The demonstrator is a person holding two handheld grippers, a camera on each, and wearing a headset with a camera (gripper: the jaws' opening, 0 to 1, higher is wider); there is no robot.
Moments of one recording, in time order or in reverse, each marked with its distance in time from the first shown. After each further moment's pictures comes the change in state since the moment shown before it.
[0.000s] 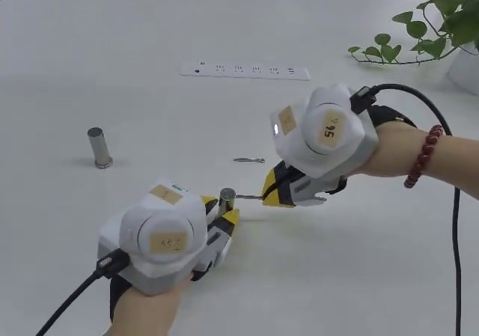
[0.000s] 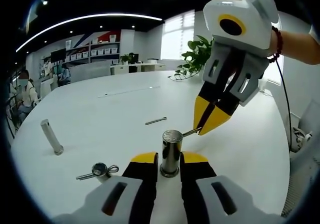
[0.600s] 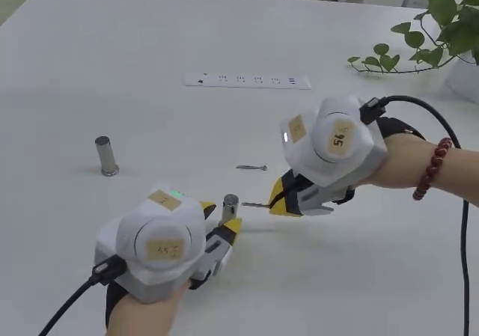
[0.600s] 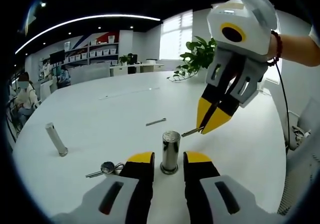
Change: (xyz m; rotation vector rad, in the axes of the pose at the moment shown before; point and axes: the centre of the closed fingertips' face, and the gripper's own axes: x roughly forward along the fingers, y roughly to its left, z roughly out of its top) left arm -0.011 0.000 0.005 0.012 0.002 -0.005; right arm -0.006 0.004 -0.002 0.038 -0.009 -0.021
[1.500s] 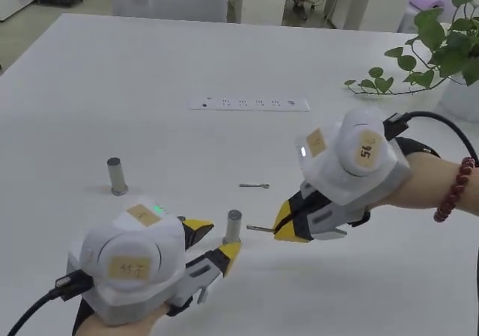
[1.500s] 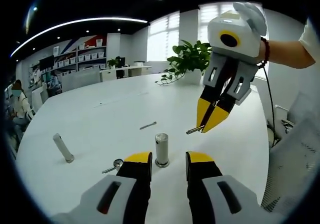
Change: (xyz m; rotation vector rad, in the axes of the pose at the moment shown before) left arm -0.039 -0.009 0.011 0.058 -0.006 -0.091; right arm -0.023 0.029 0.019 0.029 -0.086 0.027
